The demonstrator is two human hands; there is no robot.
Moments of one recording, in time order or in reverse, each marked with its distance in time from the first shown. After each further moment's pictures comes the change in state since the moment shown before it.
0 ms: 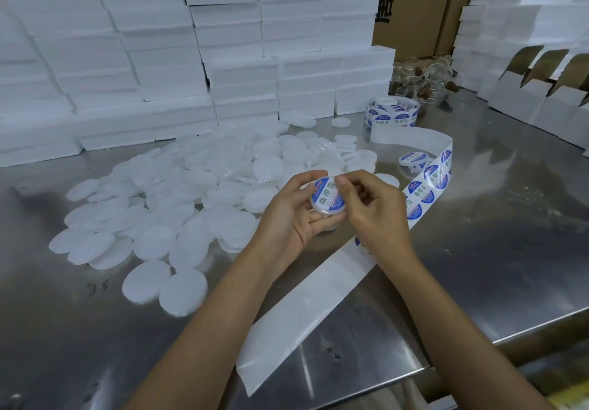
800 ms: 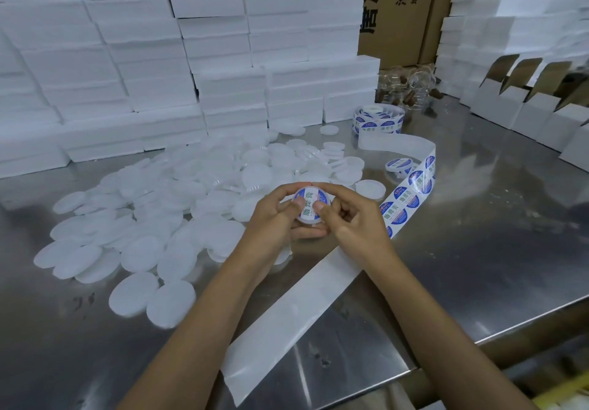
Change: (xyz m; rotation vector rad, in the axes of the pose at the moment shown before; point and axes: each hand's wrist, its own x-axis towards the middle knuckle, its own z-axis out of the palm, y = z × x) left_hand 0.001 -0.001 -0.002 0.405 0.101 0.093; right_hand -0.004 0.003 -0.002 0.136 -0.156 0.087
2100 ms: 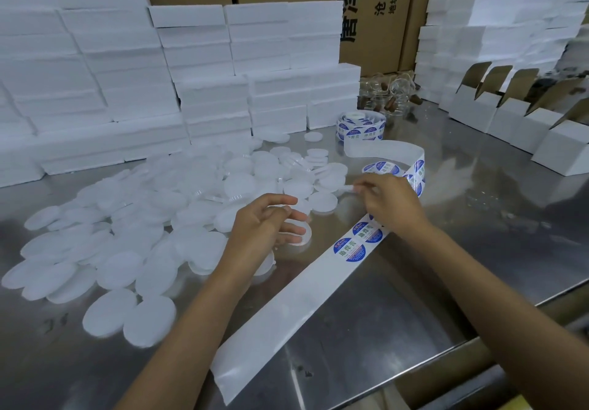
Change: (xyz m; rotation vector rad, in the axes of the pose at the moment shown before) left_hand 0.000 0.003 0.003 0.228 0.083 0.069; right_hand 0.063 0.041 -0.091 -0.869 0.018 -0.007
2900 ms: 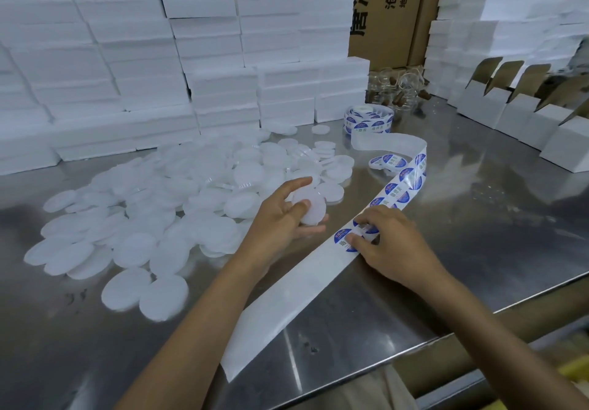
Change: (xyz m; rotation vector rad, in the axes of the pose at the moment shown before) left_hand -0.005 -0.005 0.010 -0.066 -0.127 -0.013; right_hand -0.091 -0.042 -0.015 -0.039 -0.234 0.030
